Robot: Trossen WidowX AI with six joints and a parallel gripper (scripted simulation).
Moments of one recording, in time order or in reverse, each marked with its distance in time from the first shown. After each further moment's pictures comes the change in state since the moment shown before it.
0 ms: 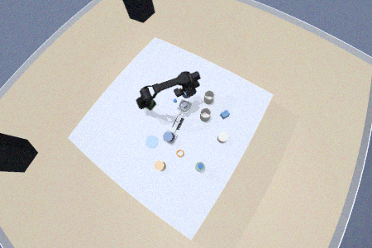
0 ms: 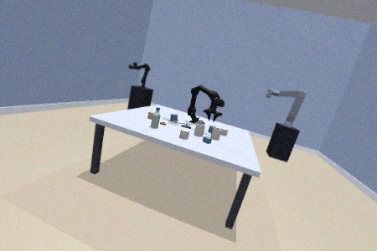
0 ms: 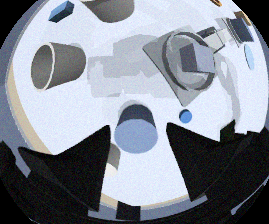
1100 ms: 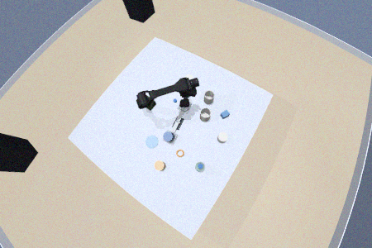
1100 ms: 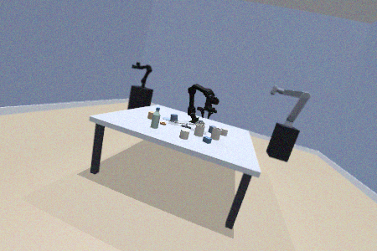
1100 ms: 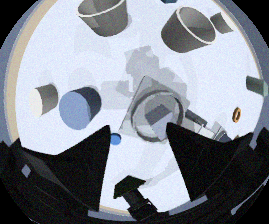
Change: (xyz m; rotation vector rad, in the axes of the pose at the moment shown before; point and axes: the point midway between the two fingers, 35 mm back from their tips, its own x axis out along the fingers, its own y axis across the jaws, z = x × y) arm -0.018 -0.038 0.046 -1.102 0.009 -0.052
